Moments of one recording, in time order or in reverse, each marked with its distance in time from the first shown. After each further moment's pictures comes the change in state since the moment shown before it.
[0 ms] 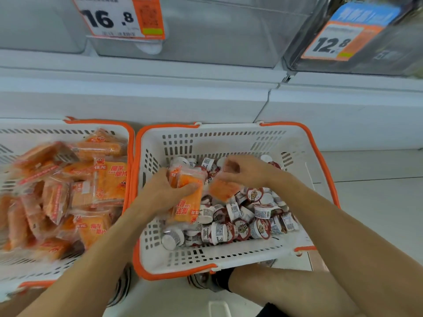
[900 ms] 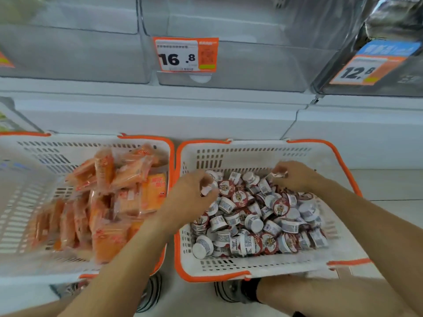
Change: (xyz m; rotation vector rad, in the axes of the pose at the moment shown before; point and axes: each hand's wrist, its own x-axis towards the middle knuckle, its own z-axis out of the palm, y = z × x) left_hand -0.025 -0.007 -0.037 0.270 0.196 0.445; right_hand -0.009 0.007 -0.030 -0.199 0.099 0.352
